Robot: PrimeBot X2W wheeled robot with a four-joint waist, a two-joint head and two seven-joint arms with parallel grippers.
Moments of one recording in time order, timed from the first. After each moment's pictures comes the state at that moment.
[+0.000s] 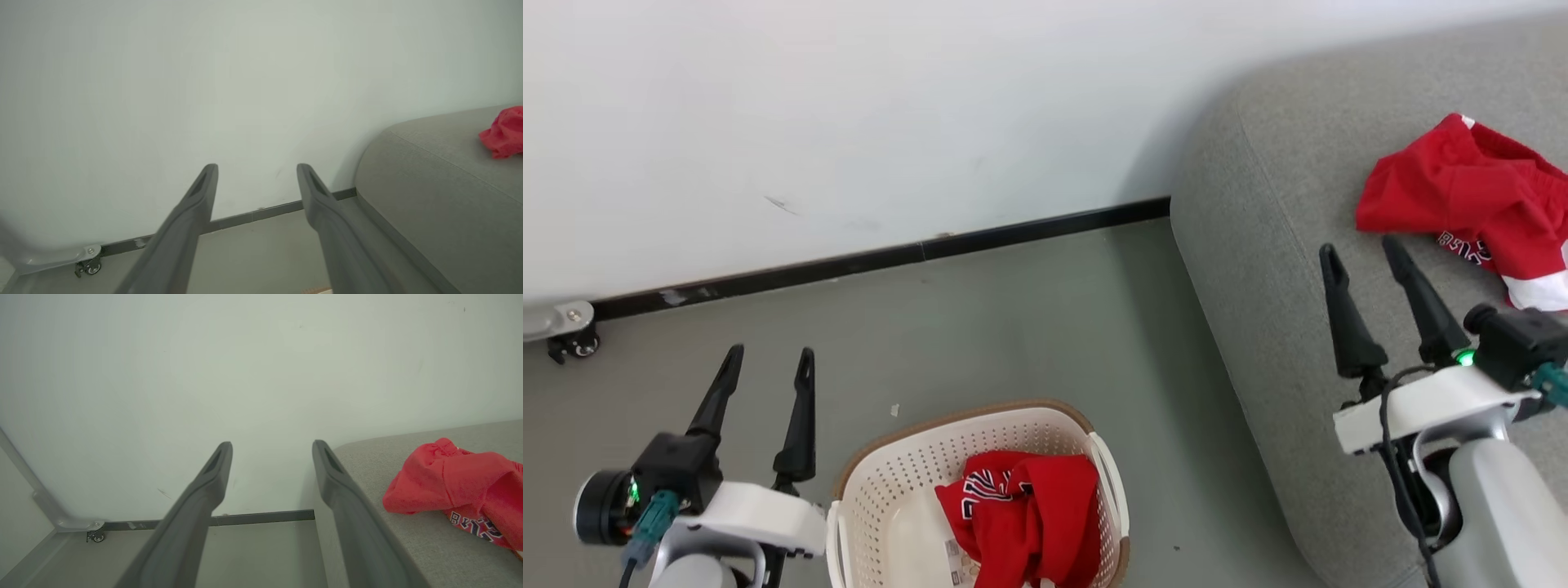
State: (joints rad) left arm -0.18 0.23 -0.25 0.12 -0.39 0.15 -0.25; right arm -0.28 -0.10 0.04 0.14 0.22 0.12 -0.25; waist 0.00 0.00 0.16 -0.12
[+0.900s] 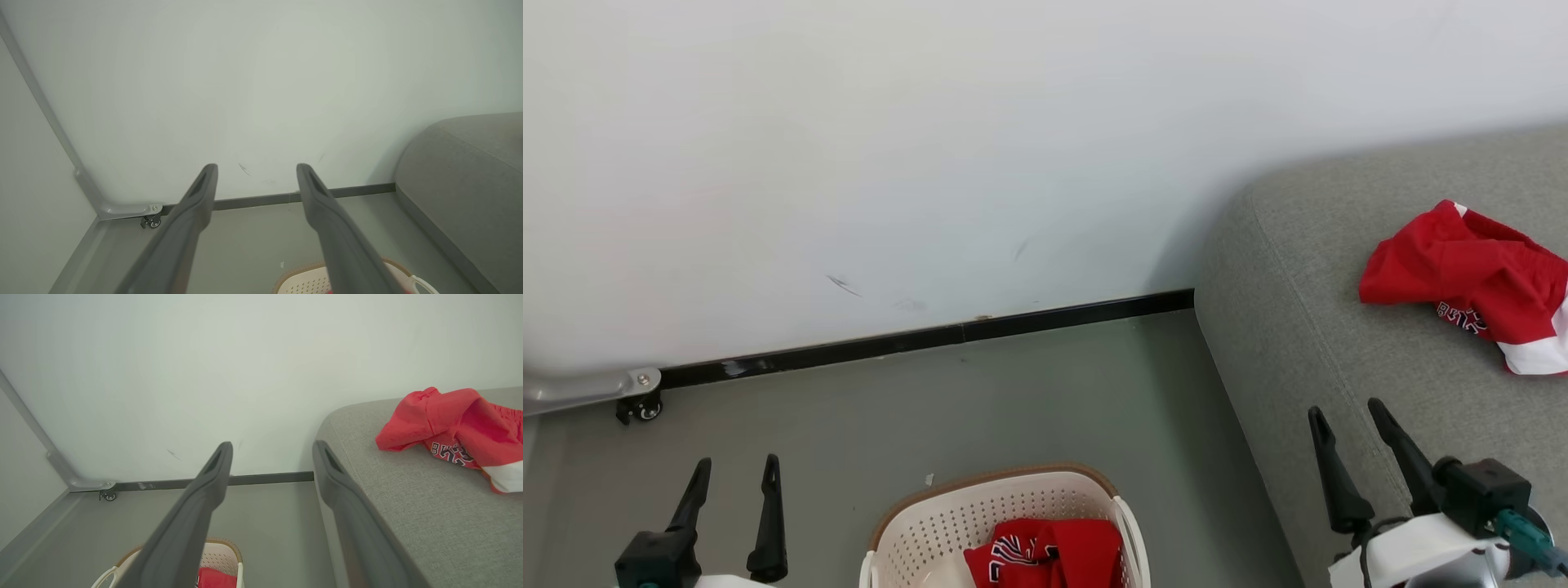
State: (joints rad) left arm 0.02 0.20 -0.14 0.16 -0.38 0.16 -0.25; right arm 0.02 -0.04 -0.01 0.10 0.10 0.12 -0.25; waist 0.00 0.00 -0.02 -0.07
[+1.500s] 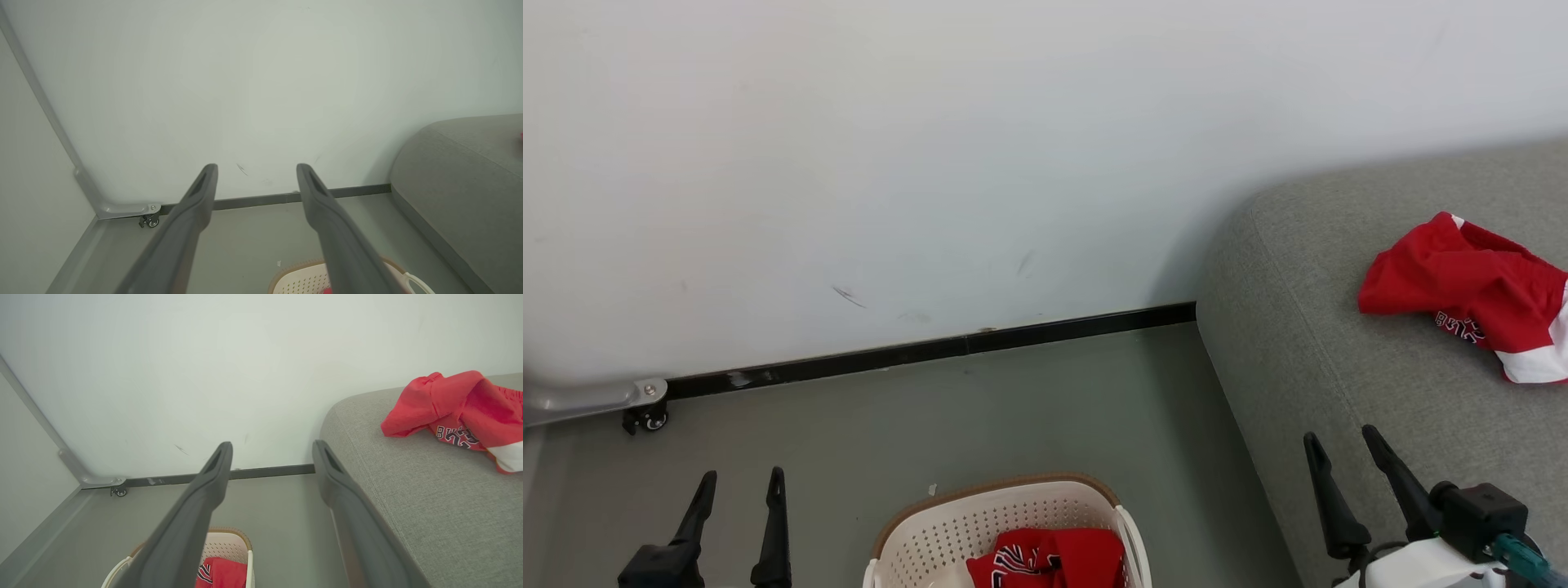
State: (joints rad) left arm 0.05 0.18 -0.13 0.15 -0.36 0.15 -0.25; right arm 0.08 -0.04 0.01 0.09 0.12 0.12 -0.25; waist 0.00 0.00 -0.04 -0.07
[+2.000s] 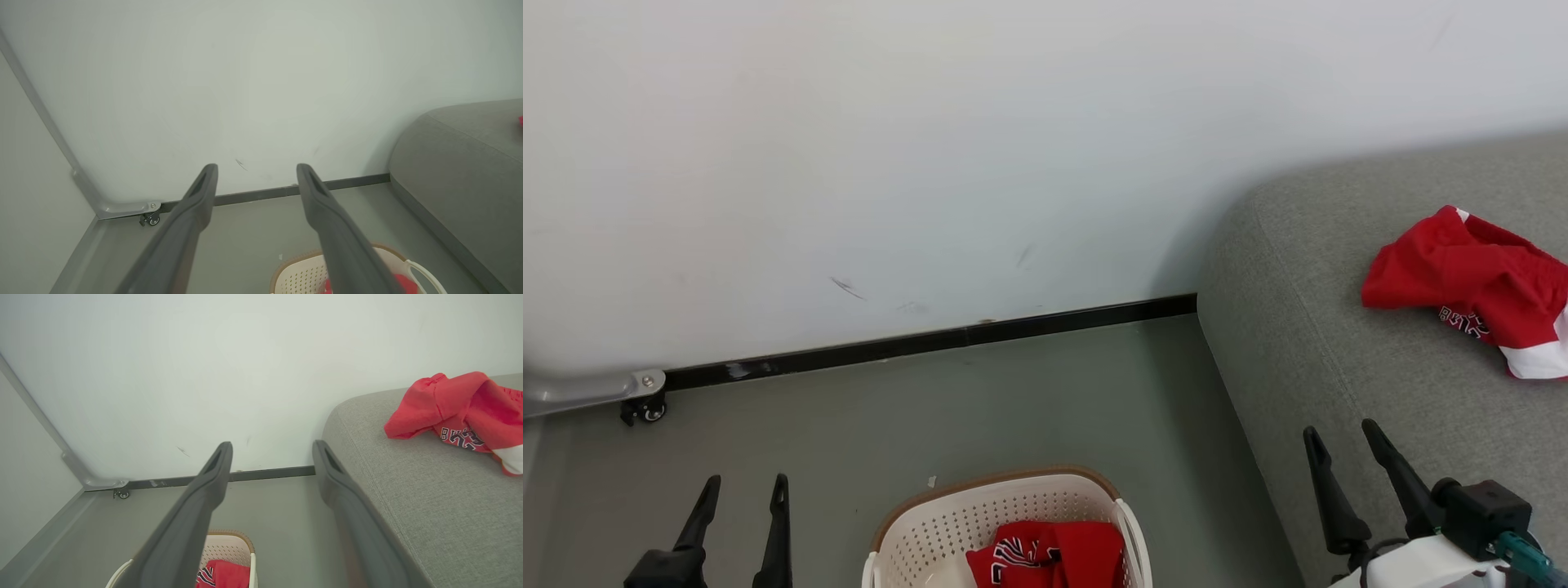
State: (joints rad) left arm 0.06 0.18 -0.12 0.15 -0.32 0.12 -0.25; right arm 0.08 -0.04 0.01 0.07 0.14 0.12 -0.25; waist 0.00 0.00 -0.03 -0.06
